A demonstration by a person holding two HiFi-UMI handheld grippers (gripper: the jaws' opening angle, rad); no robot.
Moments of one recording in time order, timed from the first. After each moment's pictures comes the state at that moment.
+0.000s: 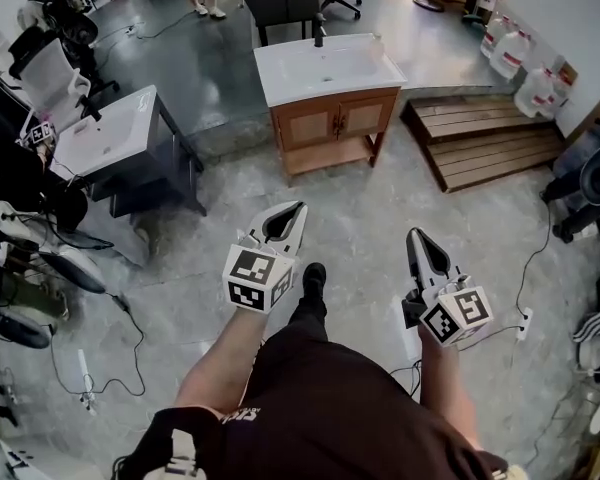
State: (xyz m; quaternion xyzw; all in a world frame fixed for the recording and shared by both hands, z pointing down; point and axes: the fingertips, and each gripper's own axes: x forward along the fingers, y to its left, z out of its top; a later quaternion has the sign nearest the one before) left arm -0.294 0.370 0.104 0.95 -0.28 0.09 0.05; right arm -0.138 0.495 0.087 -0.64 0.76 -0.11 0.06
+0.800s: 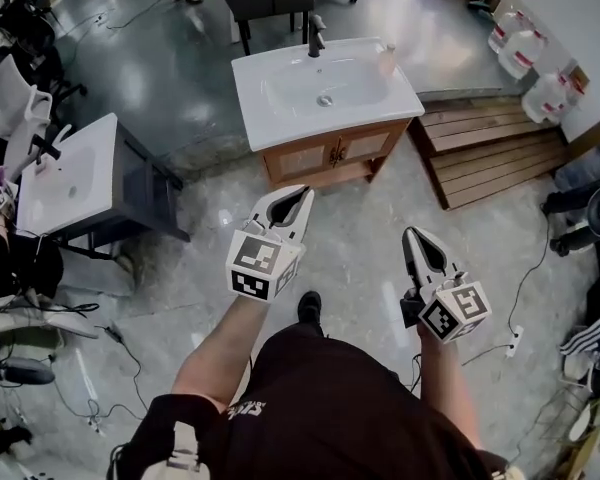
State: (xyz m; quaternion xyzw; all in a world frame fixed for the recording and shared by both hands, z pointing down) left arm -0.170 0.057 0.125 0.96 -0.25 0.10 0.07; right arm -0.040 0.192 0.125 -0.64 0.75 -0.18 0.02
